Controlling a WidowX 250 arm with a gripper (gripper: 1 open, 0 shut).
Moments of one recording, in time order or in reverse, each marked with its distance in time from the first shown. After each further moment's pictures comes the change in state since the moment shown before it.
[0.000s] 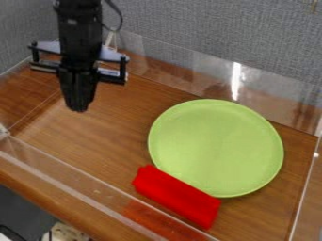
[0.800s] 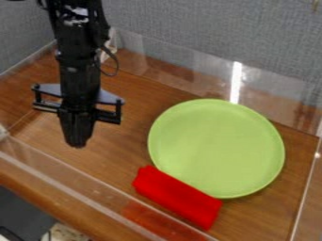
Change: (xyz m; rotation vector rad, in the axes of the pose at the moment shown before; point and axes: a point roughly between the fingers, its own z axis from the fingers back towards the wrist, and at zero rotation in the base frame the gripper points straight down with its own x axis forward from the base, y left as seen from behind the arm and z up) arm -0.002 -0.005 -0.045 0.000 0.032 -0.050
